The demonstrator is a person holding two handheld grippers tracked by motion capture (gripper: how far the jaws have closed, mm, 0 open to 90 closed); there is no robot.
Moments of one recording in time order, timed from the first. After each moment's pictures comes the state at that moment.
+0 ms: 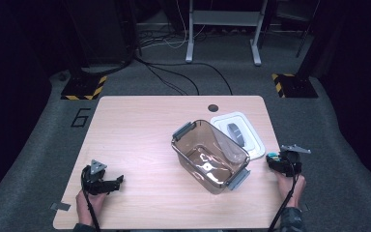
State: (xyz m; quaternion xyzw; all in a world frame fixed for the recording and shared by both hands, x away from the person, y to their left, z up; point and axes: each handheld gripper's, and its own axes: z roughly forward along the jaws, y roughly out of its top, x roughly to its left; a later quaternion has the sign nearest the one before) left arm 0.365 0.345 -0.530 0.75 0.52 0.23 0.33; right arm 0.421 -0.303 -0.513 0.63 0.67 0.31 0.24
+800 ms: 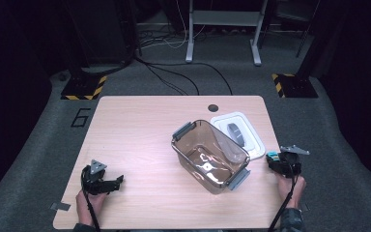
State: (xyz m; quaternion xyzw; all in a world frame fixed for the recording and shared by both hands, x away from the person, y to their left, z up) left arm 0.365 0.345 -0.531 0.75 0.52 0.23 0.33; right arm 0.416 -0.297 -0.510 0.62 0.68 0.31 0.26
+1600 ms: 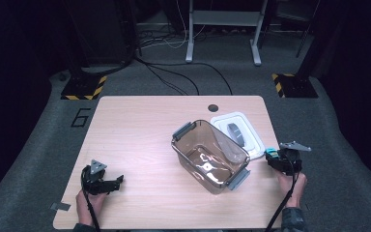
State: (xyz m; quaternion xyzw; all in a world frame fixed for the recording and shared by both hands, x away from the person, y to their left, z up) left arm 0.365 0.345 -0.530 0.75 0.52 0.23 0.33; right arm 0.411 -0.287 -0.481 0.60 0.69 0.32 0.26
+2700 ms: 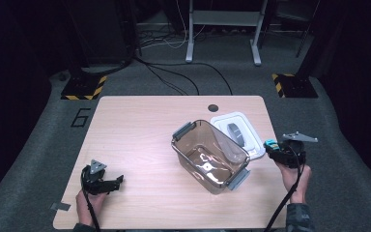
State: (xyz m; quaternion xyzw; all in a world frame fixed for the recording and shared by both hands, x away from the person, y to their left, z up) left arm 0.365 0.346 -0.530 0.75 0.52 0.23 0.33; right arm 0.409 -0.280 -0.431 0.57 0.70 0.35 0.25
